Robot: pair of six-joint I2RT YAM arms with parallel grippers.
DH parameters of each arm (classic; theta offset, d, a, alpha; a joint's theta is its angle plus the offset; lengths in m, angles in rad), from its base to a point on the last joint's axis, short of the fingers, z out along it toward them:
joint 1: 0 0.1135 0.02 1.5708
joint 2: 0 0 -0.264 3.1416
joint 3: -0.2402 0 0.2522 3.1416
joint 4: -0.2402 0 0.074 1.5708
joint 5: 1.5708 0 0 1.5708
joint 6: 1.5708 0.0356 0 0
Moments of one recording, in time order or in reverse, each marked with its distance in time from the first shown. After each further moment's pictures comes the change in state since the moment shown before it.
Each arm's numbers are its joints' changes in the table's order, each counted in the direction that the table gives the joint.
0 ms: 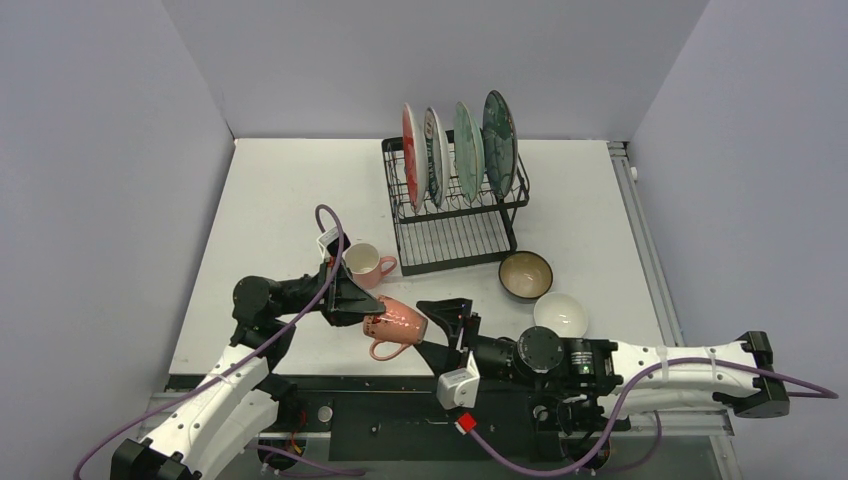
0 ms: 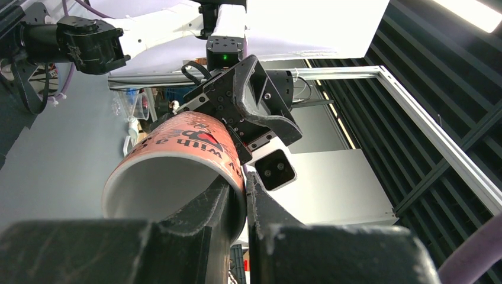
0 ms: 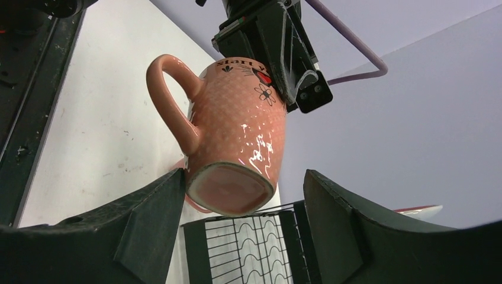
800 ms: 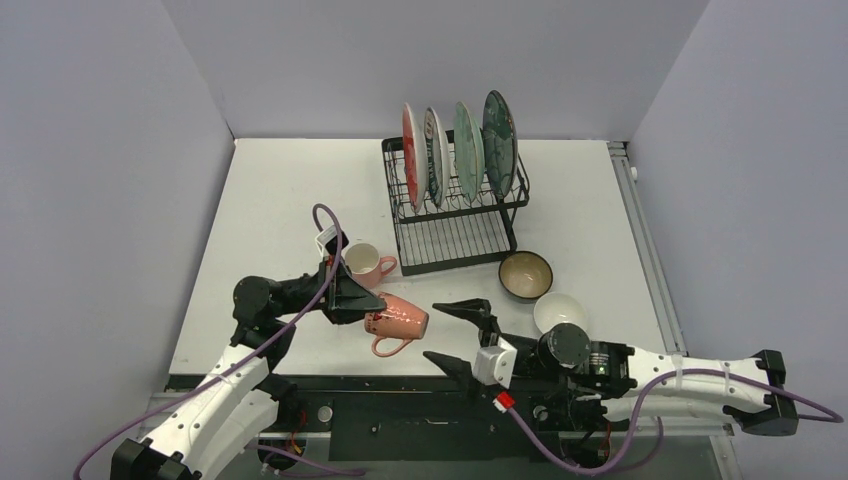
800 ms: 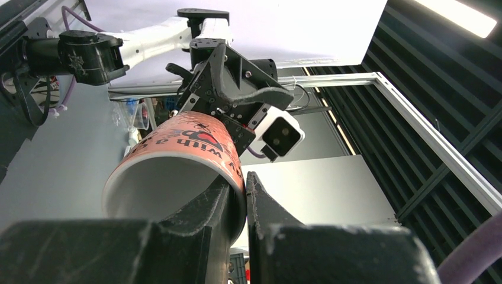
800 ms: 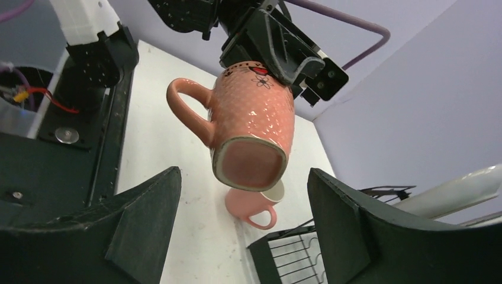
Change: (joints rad) left arm 0.000 -0.001 0.001 0.000 -0.039 0.016; right arm -0.116 0.166 0.134 0.107 -0.182 0.383
